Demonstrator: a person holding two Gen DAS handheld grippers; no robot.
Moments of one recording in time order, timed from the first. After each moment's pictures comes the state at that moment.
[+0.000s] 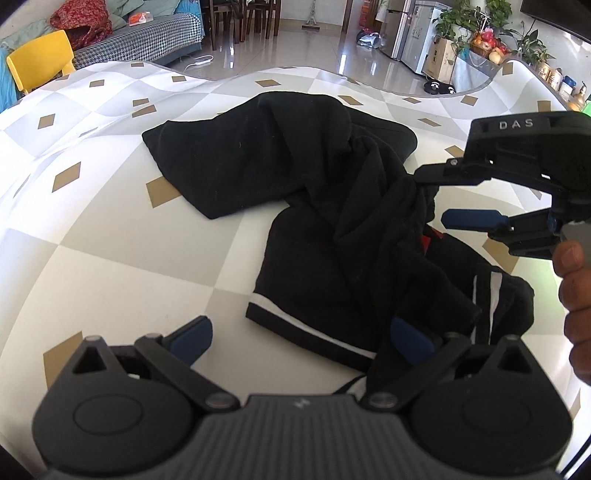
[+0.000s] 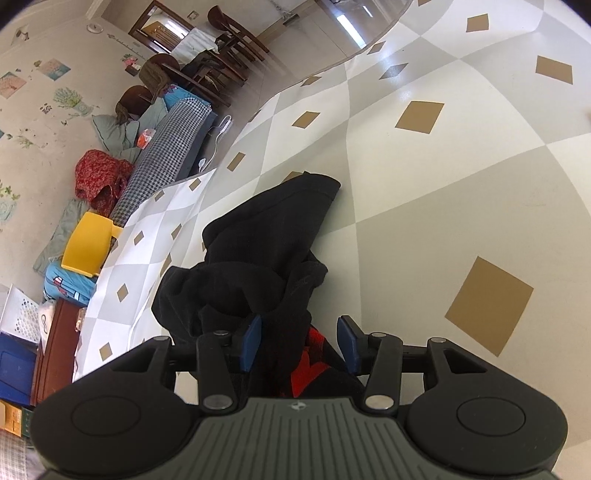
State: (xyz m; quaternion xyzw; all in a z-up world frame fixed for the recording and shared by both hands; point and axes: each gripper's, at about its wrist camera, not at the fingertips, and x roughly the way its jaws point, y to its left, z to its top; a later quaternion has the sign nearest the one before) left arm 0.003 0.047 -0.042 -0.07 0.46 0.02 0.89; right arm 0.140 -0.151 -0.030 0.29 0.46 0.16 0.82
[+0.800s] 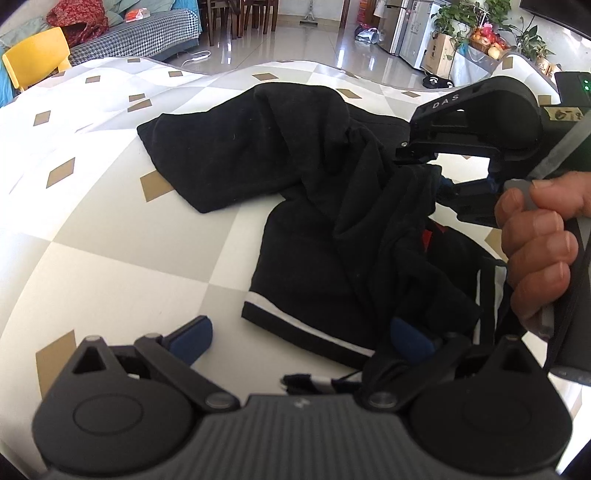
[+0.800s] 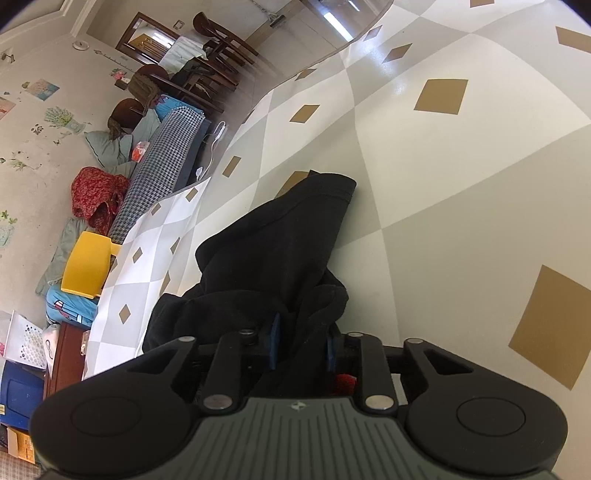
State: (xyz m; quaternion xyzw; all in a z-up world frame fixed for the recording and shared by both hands) left arm 0.007 0.043 -0.047 -0.07 0.46 0.02 0.88; right arm 0.169 -0.125 -0.048 0.32 0.46 0.16 0.82
